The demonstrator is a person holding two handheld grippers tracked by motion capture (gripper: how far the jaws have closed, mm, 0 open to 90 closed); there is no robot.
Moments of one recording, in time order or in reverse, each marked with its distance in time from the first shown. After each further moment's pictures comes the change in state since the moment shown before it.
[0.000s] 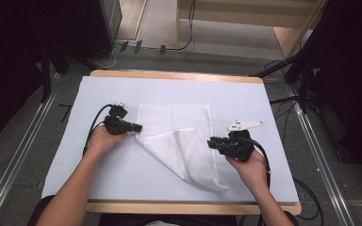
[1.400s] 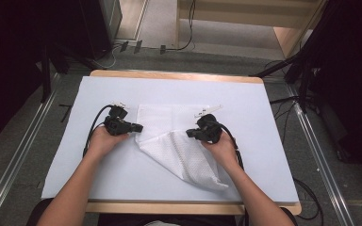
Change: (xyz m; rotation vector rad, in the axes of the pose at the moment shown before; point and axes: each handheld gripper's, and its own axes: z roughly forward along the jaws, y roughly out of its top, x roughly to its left) left arm -0.002 -0.002 0.000 -0.020 0.006 0.015; right arm -0.012 0.037 0.103 0.156 0.033 -0.045
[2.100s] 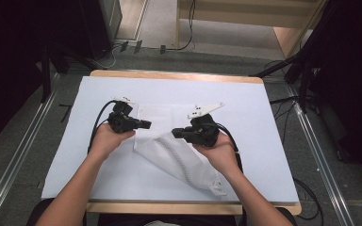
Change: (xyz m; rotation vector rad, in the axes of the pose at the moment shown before) left arm -0.057 0.026 -0.023 -0.062 -0.120 0.064; right arm 0.074 0.032 -0.059 -0.149 0.144 -0.145
